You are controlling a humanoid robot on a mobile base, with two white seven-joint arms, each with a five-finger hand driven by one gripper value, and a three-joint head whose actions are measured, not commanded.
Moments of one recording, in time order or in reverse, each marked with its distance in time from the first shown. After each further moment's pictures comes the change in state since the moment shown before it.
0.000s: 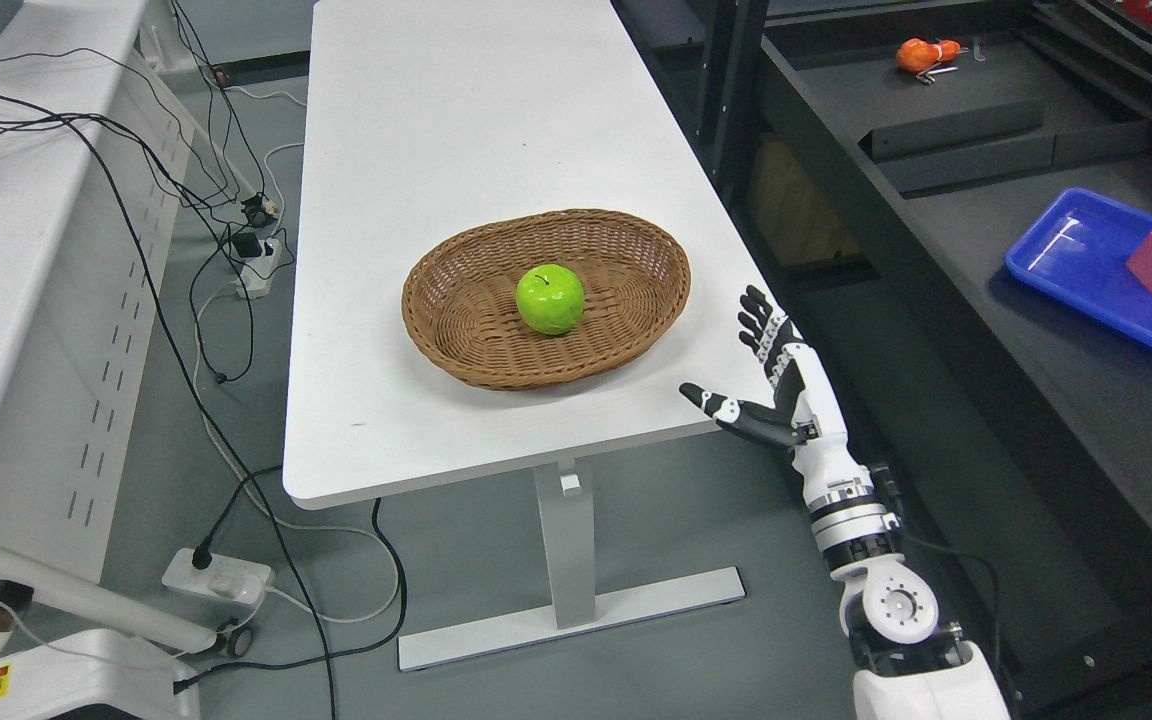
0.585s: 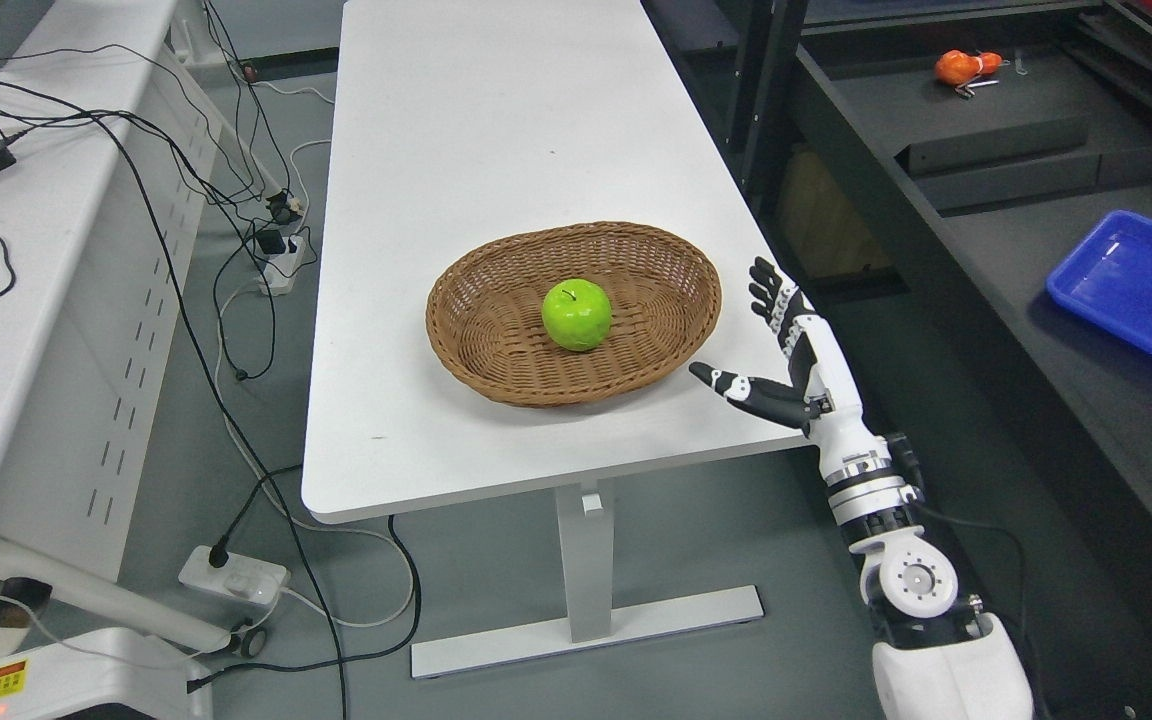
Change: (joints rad) left arm 0.000 0.000 0.000 0.000 0.000 0.000 0.000; right arm -0.064 -0.067 -0.010 -0.014 0.087 -0.005 0.045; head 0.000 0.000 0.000
